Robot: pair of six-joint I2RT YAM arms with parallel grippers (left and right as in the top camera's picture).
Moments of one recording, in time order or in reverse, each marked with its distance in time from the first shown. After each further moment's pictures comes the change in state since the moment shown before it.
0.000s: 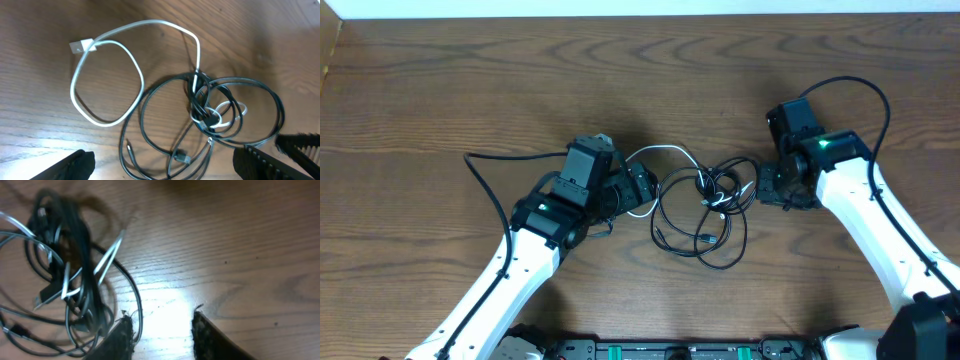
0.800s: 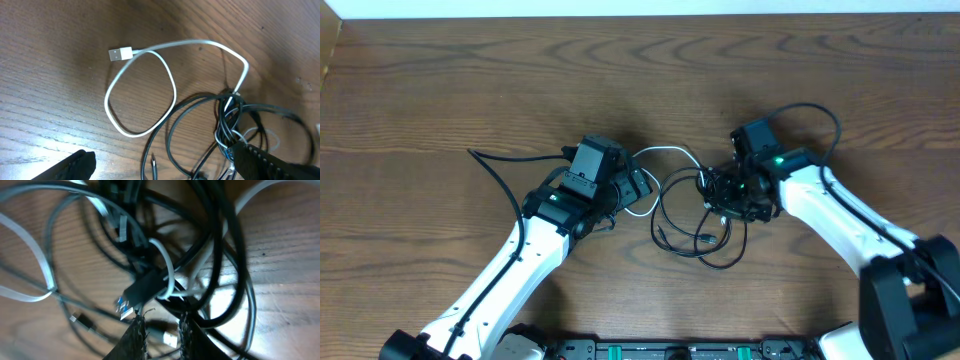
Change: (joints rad) left arm -0.003 0.079 0.000 0.002 -0.111 -0.084; right arm 0.110 0.137 -0.158 0.322 -0.312 0.219
